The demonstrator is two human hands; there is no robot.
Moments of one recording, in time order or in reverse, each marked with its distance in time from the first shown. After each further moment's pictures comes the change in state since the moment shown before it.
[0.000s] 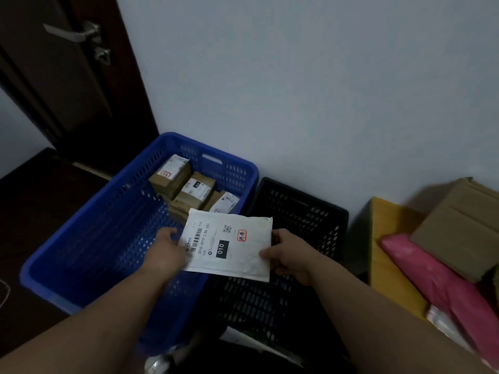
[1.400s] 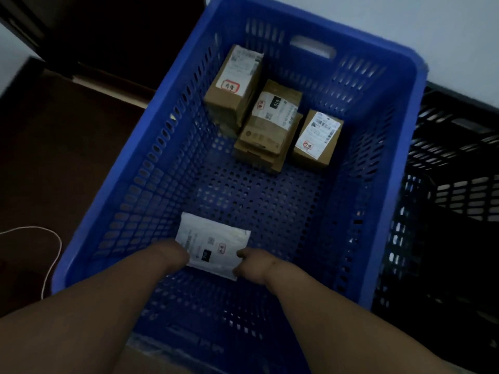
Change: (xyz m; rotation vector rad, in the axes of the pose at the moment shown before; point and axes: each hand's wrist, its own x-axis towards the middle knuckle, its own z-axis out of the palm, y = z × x) left_hand 0.291 -0.241 -0.099 1.013 -0.549 -0.382; right_hand 0.250 0.063 0.338 -0.535 -0.411 0.304
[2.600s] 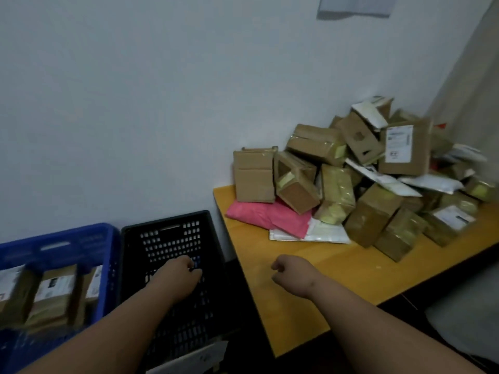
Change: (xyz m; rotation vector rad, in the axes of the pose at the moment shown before) left_hand -0.480 0.359 0.153 0.243 0.575 0.897; right_hand -0.525 0.420 -0.065 0.260 1.047 0.046
